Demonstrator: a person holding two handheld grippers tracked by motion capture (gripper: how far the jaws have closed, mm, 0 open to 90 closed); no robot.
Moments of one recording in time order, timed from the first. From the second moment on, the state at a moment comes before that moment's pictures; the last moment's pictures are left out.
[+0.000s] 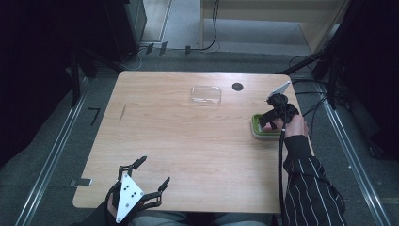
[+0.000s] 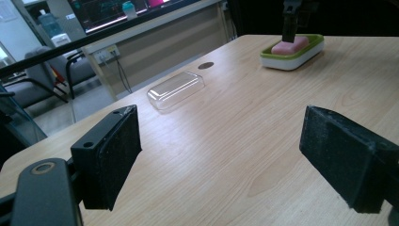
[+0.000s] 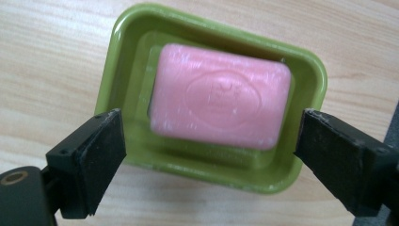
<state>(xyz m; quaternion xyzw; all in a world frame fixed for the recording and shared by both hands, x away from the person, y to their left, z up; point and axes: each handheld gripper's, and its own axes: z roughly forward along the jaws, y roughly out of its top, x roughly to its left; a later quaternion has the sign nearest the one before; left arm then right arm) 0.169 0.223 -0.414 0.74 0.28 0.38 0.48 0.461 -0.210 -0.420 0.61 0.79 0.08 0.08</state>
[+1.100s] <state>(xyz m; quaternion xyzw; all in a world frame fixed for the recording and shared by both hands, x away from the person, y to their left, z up) 0.168 0.223 -0.414 0.74 0.28 0.38 0.48 0.376 -0.199 -0.414 0.55 0.83 0.08 0.07</state>
